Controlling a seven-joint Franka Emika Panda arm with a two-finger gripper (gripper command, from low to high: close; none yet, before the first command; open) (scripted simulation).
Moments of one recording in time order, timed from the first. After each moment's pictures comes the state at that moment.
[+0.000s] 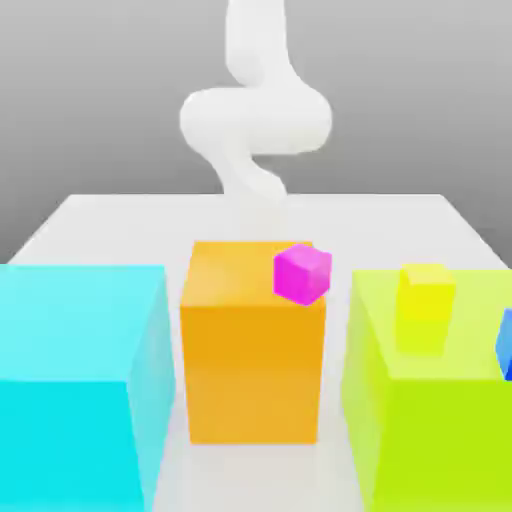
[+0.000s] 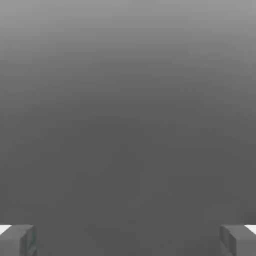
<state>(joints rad) -0.04 -0.78 -0.03 -2.29 -0.03 2.32 0.78</state>
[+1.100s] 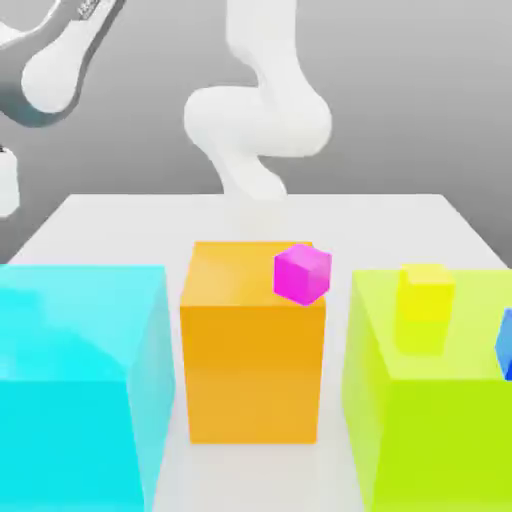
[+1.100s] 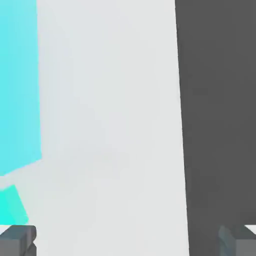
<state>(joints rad) -0.30 -0.12 -0.71 -2.51 -0.22 2.54 -0.05</state>
